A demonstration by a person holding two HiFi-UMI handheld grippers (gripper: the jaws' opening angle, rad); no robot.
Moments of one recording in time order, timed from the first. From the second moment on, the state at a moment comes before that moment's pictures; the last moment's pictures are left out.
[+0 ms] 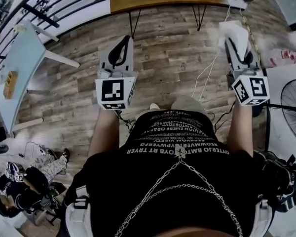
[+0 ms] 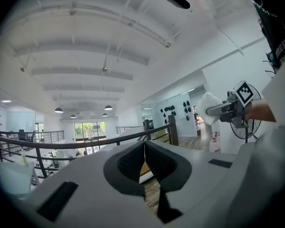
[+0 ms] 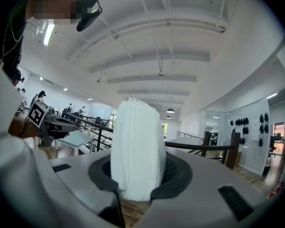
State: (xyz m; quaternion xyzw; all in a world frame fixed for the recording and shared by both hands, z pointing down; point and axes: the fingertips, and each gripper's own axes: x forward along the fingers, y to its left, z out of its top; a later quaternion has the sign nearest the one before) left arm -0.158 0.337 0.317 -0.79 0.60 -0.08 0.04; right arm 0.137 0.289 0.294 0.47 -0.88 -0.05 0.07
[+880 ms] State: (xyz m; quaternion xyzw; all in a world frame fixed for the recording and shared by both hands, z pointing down) left arm -0.188 0.197 0.334 -0.76 0.65 -0.10 0.02; right arm 0.110 0.138 0.326 0.43 -0.90 -0.01 0.06
